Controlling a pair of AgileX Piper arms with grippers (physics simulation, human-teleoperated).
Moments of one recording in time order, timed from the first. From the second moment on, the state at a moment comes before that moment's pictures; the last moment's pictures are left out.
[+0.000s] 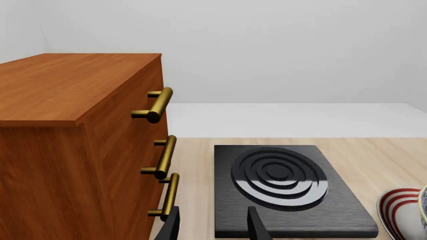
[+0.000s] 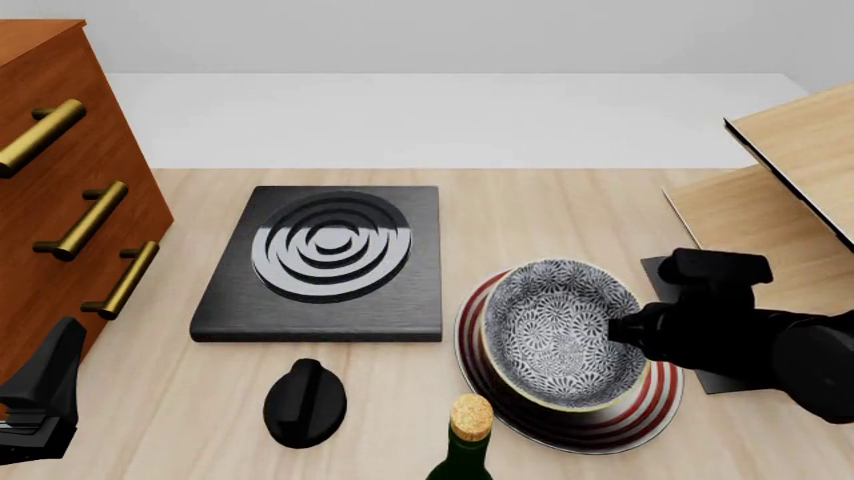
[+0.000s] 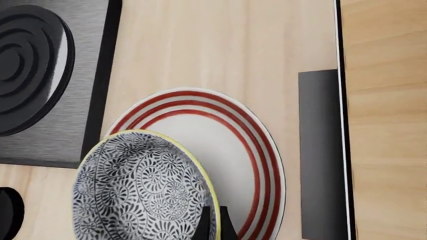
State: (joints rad) left arm 0.00 0.00 0.00 0.00 0.00; right arm 0.24 1.23 -0.42 0.08 0.25
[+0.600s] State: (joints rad) left arm 0.00 0.00 0.00 0.00 0.00; right arm 0.22 1.15 -0.43 0.14 0.20
